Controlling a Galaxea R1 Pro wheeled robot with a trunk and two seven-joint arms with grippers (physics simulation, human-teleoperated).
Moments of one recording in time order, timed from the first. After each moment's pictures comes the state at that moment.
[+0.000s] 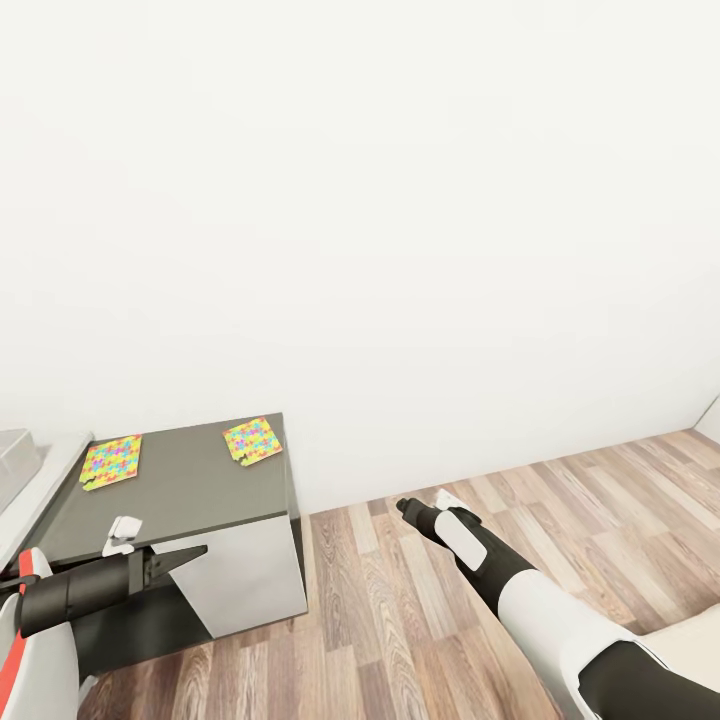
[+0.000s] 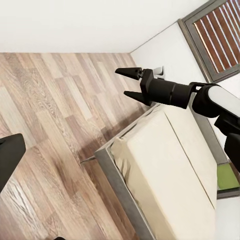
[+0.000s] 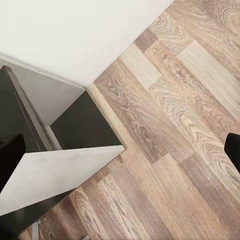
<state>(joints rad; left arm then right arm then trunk) -0.21 0.31 0.37 -1.48 0.25 1.01 -1.21 -0.82 0.05 0.47 -0.47 -1.09 0.25 -0.31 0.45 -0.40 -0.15</state>
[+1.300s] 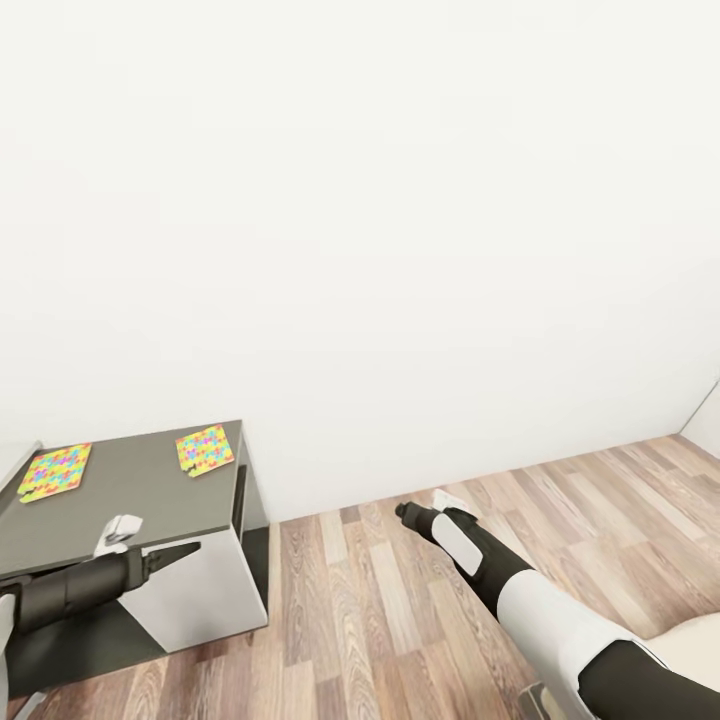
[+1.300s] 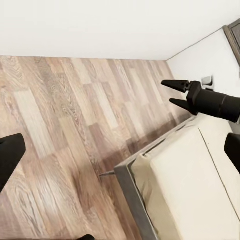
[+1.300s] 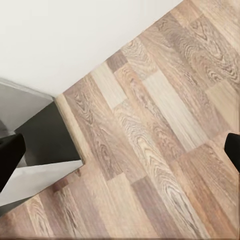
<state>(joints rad) -0.21 0.31 0.40 -1.48 0.25 1.02 -1.04 -0.82 0.05 0.51 -0.47 -1.00 0.28 -0.31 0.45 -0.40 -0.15</state>
